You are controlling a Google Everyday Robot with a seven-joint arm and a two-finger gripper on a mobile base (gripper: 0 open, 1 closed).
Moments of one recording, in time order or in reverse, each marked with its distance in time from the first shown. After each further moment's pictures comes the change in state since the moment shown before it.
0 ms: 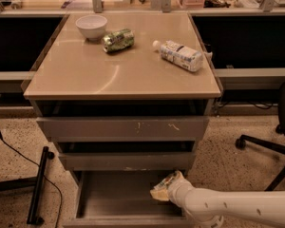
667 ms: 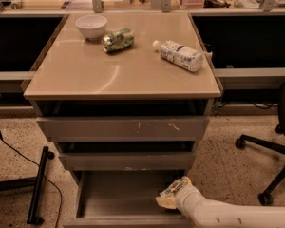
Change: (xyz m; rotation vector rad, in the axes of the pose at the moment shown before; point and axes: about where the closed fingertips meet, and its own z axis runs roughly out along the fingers) arm 0.011 -0.004 -0.057 0.057 -0.003 0.009
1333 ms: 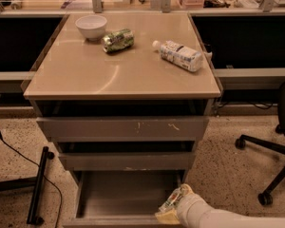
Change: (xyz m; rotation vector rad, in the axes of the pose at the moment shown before) arm -0.019 0.032 -0.080 -0.051 0.051 -0.109
